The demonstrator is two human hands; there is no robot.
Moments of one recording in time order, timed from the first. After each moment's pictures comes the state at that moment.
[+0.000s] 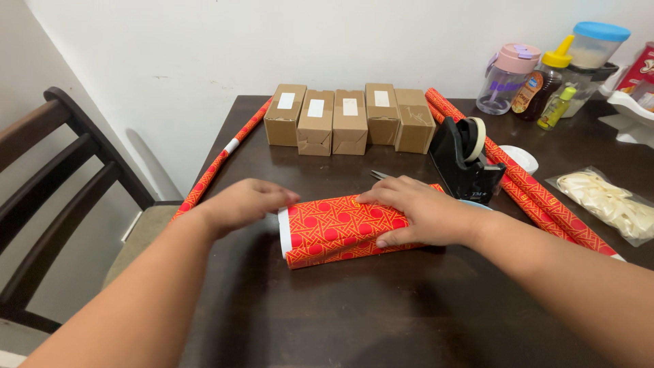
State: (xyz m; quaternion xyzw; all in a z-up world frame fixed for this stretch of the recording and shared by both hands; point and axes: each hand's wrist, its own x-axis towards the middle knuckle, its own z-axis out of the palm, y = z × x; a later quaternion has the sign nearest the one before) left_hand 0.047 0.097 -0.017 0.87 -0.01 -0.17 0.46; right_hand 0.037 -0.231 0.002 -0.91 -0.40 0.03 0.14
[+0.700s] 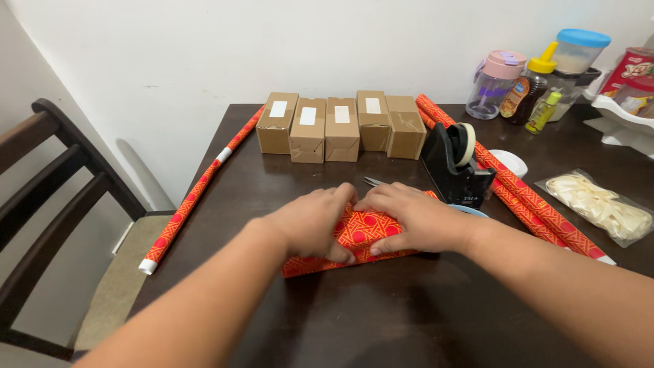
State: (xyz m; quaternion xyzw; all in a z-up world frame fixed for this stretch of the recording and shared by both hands) left_hand 0.018 0.006 0.013 0.93 -0.31 -0.05 0.19; right_hand 0.030 -0.229 0.005 -0.90 -0.41 -0.01 0.15
